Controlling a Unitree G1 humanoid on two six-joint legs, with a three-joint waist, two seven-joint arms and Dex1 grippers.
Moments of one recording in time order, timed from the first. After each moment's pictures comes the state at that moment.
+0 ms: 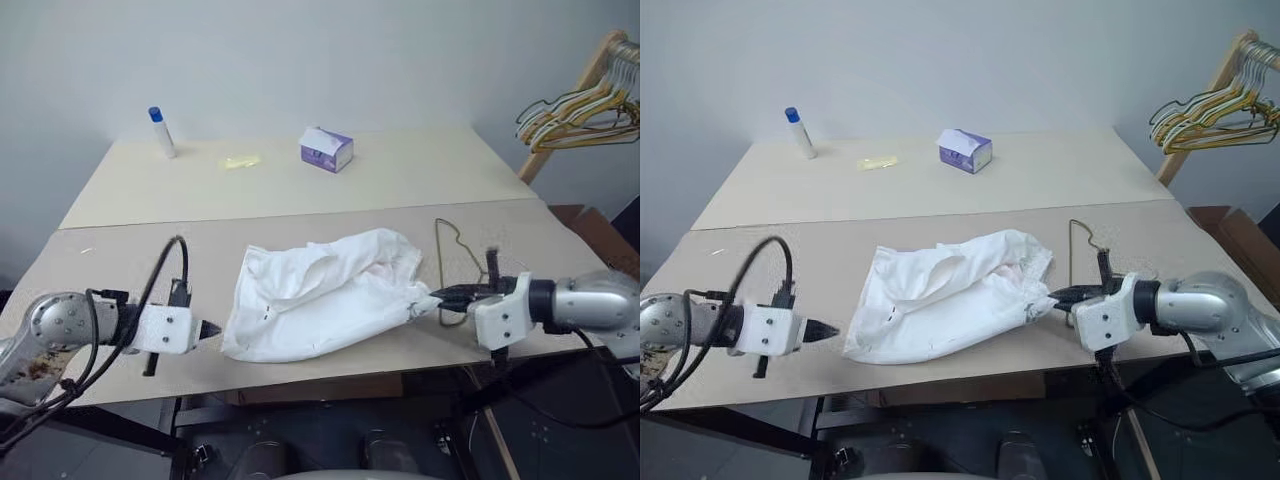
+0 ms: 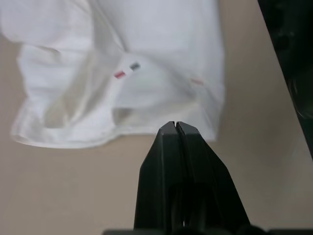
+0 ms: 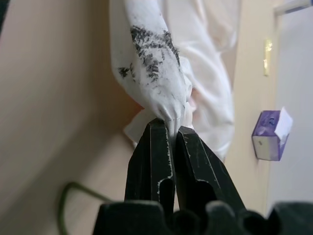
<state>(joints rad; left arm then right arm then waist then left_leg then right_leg) -0.09 1.07 -0.03 -0.19 -0.14 -0.14 -1.10 -0.28 -1.11 0.17 -0.07 0.06 -0.47 0.92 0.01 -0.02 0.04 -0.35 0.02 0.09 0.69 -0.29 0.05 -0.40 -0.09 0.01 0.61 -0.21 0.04</state>
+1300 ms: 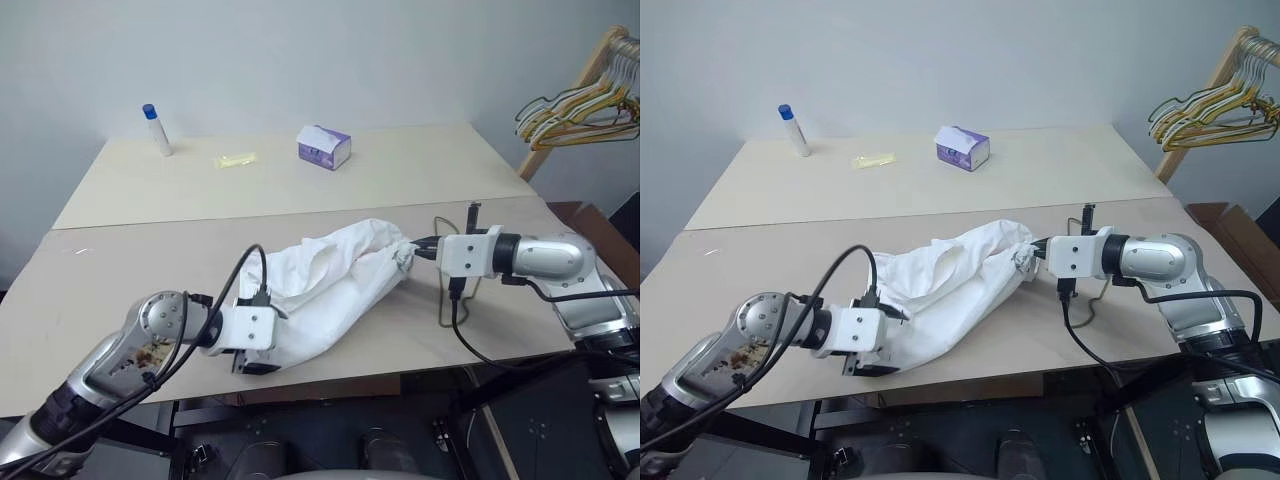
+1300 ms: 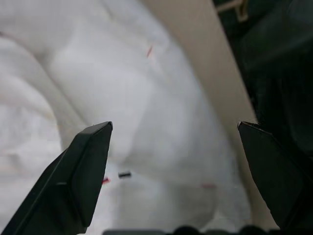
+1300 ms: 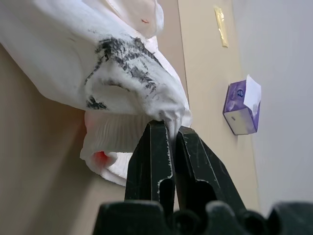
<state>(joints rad) -0.20 0.93 -0.33 -0.40 0.01 0.24 -1.16 -0.50 -0.85 0.17 0.12 -0.08 -0.31 0.95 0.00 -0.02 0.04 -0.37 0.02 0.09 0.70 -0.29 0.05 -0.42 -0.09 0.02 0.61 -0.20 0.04</state>
